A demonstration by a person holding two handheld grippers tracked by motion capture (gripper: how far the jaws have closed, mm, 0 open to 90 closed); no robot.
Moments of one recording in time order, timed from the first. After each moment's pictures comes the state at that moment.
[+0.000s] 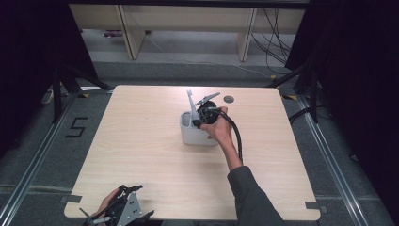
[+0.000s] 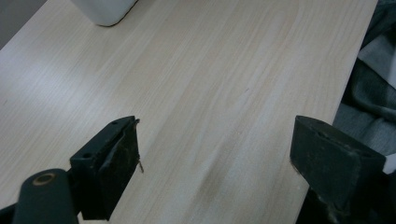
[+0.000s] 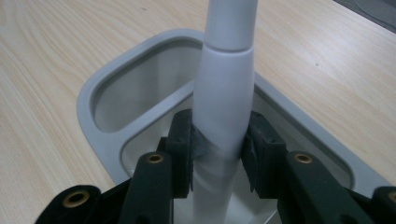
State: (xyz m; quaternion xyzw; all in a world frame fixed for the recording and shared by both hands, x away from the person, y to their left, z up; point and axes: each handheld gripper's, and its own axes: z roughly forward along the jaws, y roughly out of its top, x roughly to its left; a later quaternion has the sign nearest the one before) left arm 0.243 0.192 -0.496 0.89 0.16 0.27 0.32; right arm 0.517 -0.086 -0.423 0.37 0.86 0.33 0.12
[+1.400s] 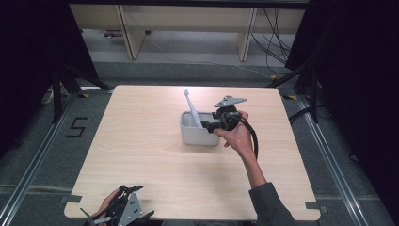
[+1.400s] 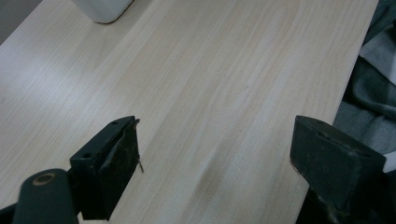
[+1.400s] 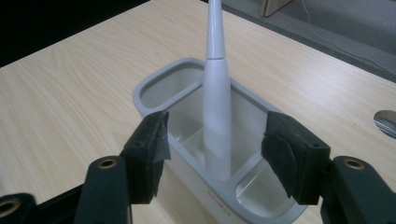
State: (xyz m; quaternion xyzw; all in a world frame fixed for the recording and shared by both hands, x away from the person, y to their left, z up) left arm 0.243 0.191 -0.498 0.89 0.16 0.27 0.32; right arm 0.469 -0.137 -0.392 0.35 0.82 0.42 0.16
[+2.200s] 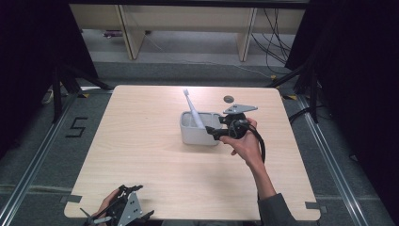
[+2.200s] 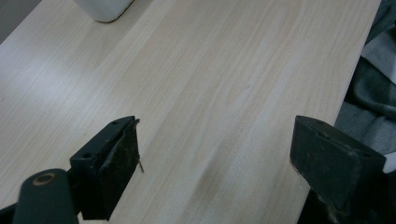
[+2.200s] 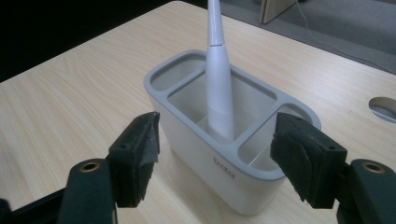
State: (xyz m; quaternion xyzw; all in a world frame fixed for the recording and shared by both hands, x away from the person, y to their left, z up) left arm 0.244 0.192 -0.498 0.90 0.16 0.27 0.32; right arm 0.445 -0.156 -0.395 0.37 0.80 0.45 0.15
